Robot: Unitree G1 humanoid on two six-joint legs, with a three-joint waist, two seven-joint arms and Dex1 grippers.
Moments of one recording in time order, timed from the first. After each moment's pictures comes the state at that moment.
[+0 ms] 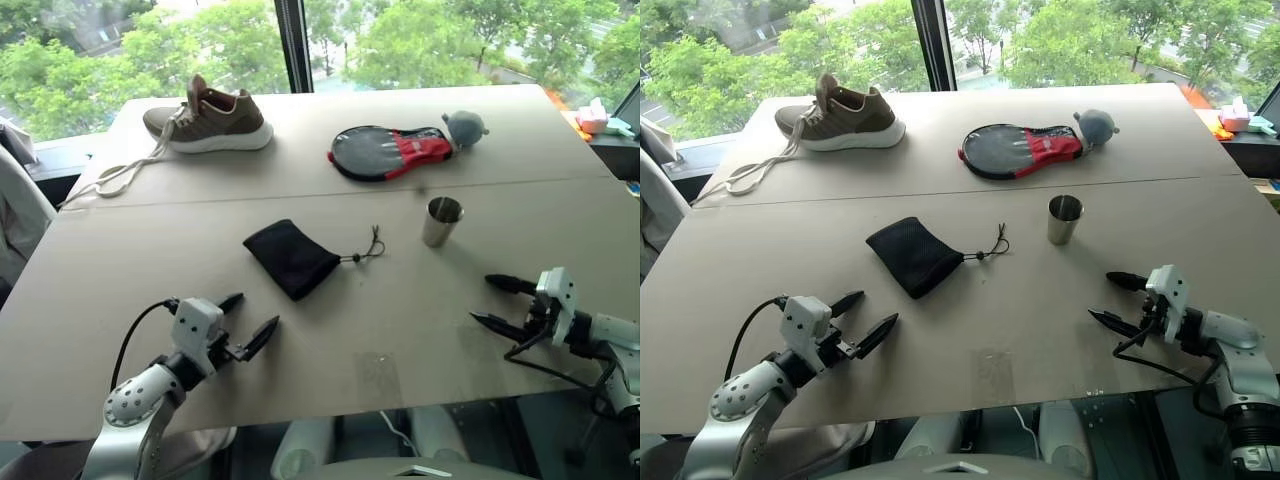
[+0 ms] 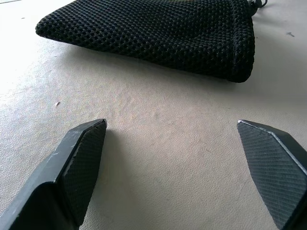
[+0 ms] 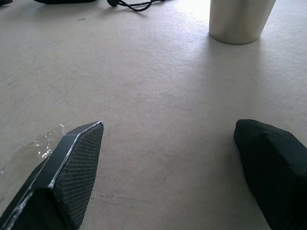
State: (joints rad) left arm 0.34 0.50 0.20 -0.23 -0.34 0.08 -0.68; right arm -0.06 -0.64 -0.13 0.28 0.41 -0.08 1.20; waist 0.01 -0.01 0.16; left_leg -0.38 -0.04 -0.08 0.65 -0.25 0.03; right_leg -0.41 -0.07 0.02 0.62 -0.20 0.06
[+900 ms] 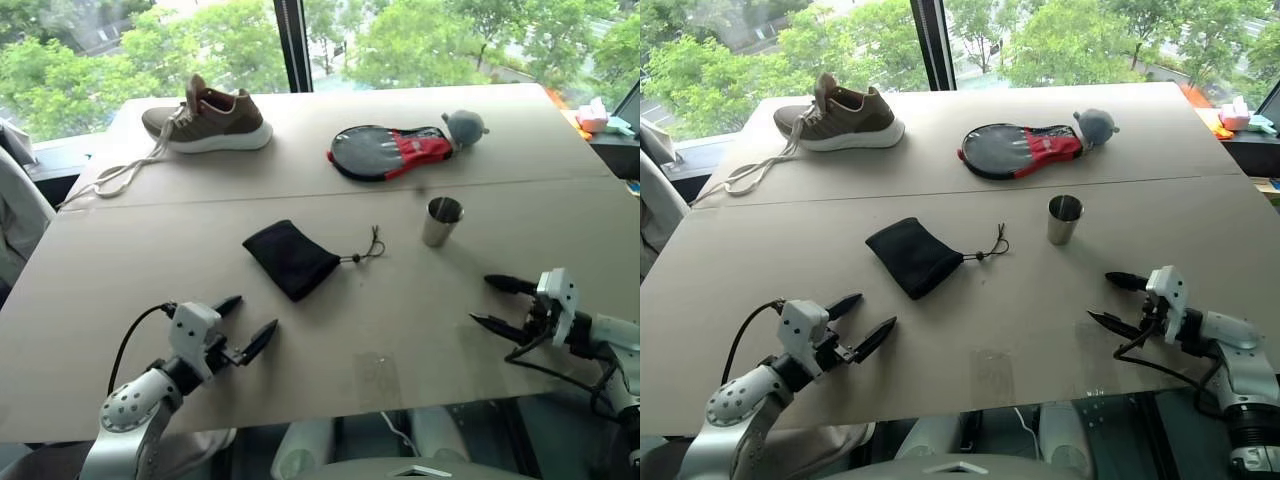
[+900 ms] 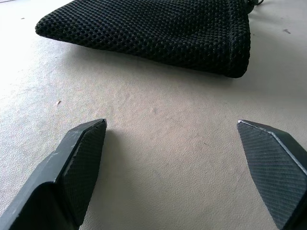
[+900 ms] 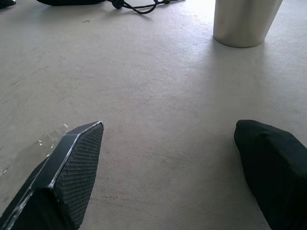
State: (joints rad) left arm 0.38 0.50 0.21 -0.25 -0.35 0.06 -0.69; right arm -0.04 -0.63 -0.14 0.28 0.44 -0.10 1.24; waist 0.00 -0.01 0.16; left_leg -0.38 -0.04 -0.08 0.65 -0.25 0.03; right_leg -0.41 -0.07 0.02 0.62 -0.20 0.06
